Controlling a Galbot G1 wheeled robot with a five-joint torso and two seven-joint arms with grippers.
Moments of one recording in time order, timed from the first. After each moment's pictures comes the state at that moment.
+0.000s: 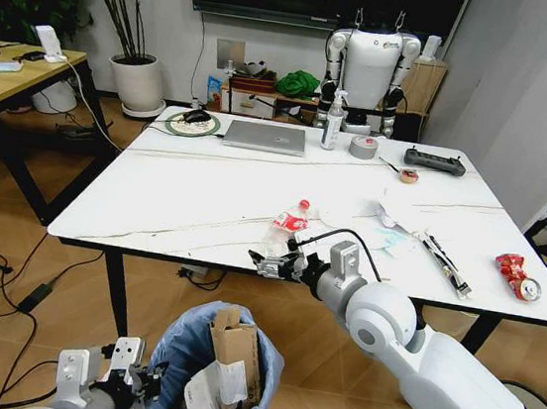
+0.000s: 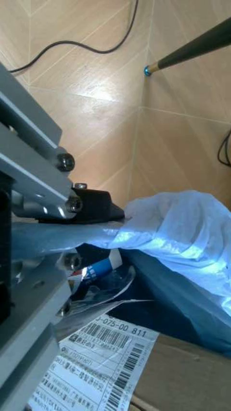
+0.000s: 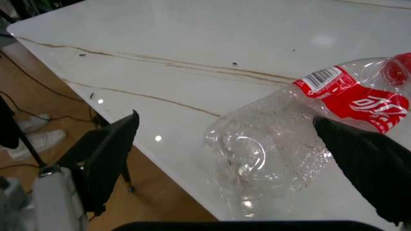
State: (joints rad) left arm 1.84 -1.00 -0.53 -2.50 -1.11 0.74 -0.65; right arm -0.70 0.92 -0.21 2.03 0.89 -0.59 0.24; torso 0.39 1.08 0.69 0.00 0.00
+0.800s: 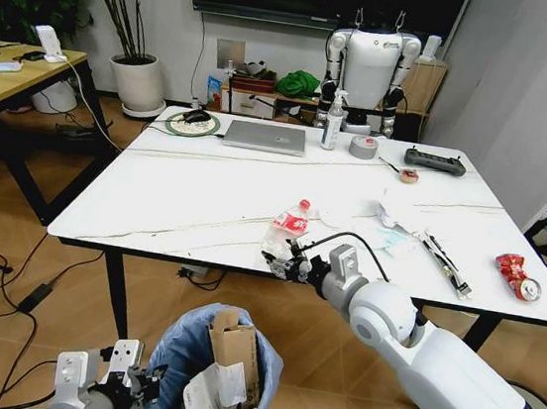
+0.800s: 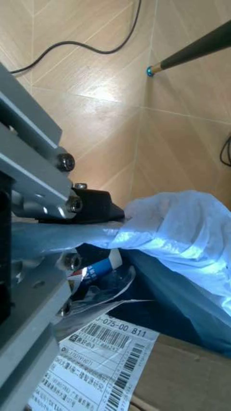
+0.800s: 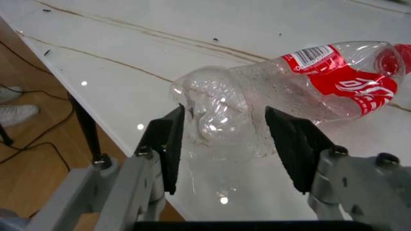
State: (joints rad) left arm 1.85 -1.00 -0.54 -2.50 -1.12 0.74 -0.65; right arm -0.72 0.91 -0.21 1.95 0.70 -0.56 0.10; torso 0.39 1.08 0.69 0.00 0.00
